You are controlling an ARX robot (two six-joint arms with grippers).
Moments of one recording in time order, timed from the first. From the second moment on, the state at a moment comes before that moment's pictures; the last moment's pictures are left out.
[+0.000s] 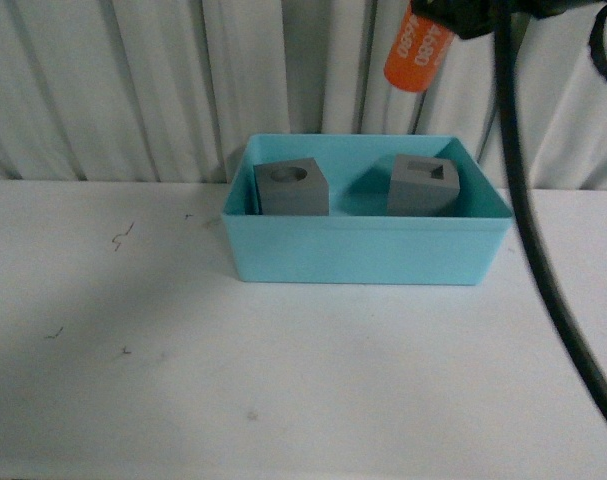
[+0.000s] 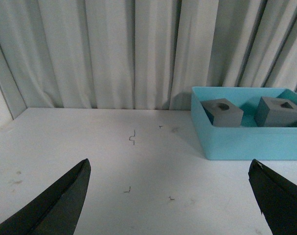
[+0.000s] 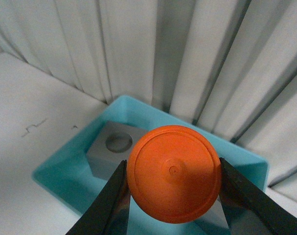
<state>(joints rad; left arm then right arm) 0.00 0.01 0.01 0.00 0.00 -0.01 0.22 1.88 1.33 0.28 -0.30 -0.20</state>
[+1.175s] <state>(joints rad) 0.00 0.01 0.01 0.00 0.00 -0.01 0.33 2.44 1.83 0.09 0.01 -0.09</state>
